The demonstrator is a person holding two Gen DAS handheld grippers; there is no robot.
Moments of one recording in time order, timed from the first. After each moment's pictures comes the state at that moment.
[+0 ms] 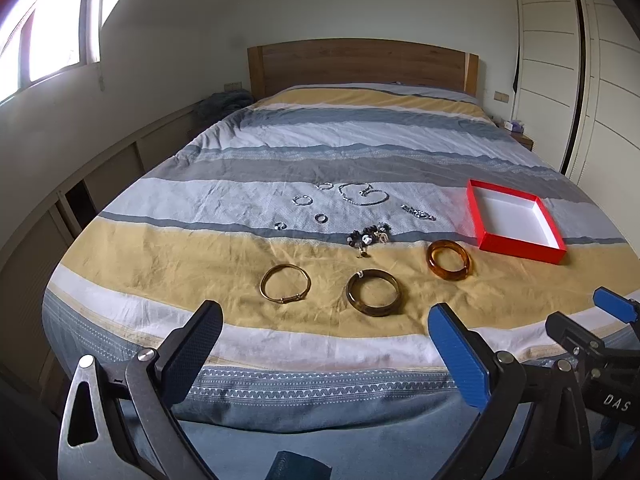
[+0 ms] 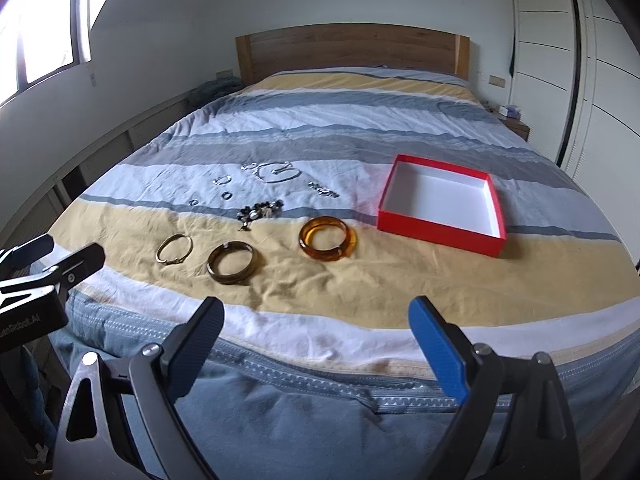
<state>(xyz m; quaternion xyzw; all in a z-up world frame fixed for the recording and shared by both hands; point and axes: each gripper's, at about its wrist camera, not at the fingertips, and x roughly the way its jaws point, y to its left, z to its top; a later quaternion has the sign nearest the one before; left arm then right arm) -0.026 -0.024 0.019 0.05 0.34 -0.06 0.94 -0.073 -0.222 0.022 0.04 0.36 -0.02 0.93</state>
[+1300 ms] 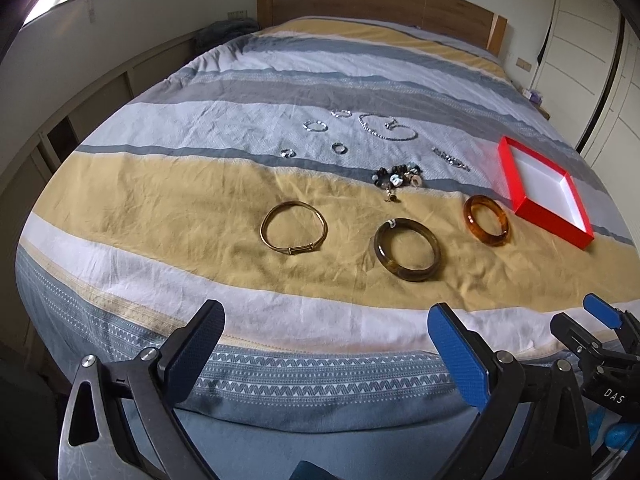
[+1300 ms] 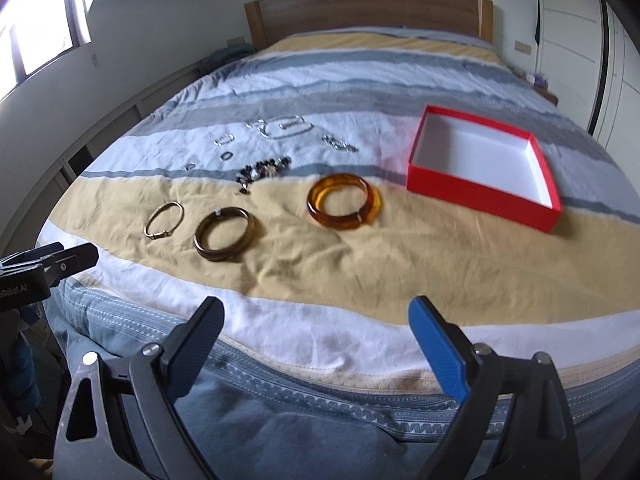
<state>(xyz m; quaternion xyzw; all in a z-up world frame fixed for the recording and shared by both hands) 0.038 0.008 -0.041 0.01 0.46 -0.06 0.89 -0.017 -0.234 -0.043 0.06 0.42 0.03 0.90</state>
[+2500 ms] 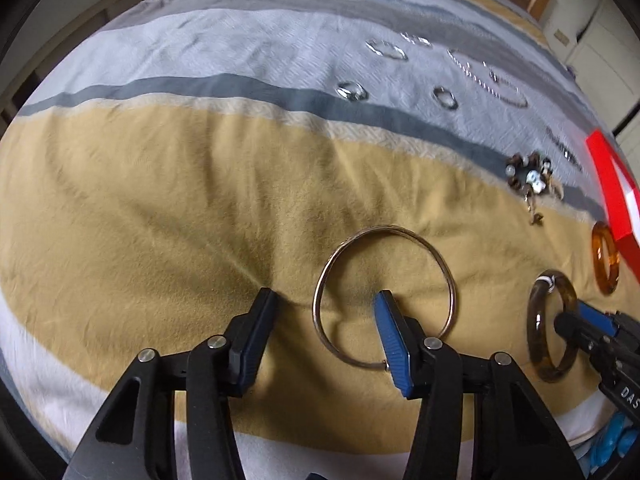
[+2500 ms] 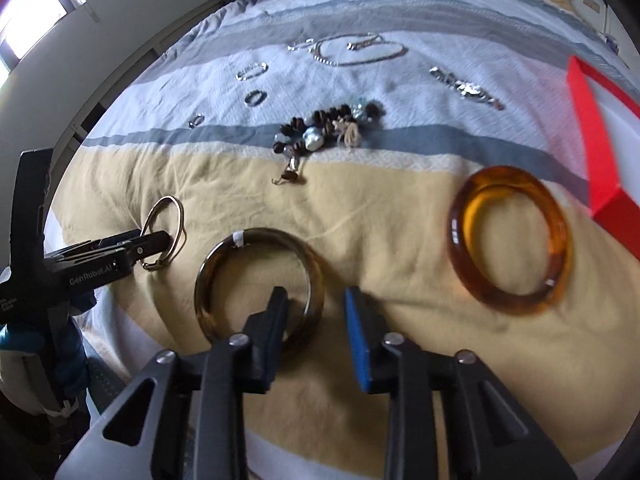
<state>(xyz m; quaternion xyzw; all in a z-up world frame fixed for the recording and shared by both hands) 0.198 0.062 -0.151 -0.01 0.57 -0.07 0.82 0.142 -0.161 -0.124 0.07 0.54 0.13 0.83</state>
